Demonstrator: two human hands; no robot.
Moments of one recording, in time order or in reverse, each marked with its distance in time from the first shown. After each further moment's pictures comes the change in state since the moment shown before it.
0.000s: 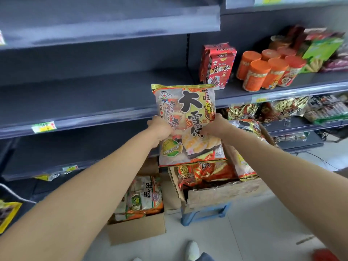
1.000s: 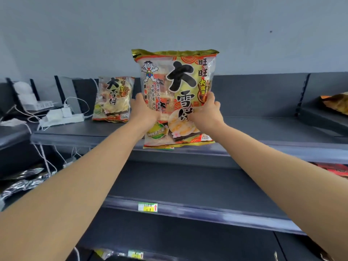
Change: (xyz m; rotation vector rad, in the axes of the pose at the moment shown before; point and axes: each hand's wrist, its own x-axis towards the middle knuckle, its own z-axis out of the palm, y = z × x) left_hand -0.065 0.036 -0.470 -0.167 0.833 0.555; right_hand -0.112 -0.447 0.162 0.129 0.240 -0.834
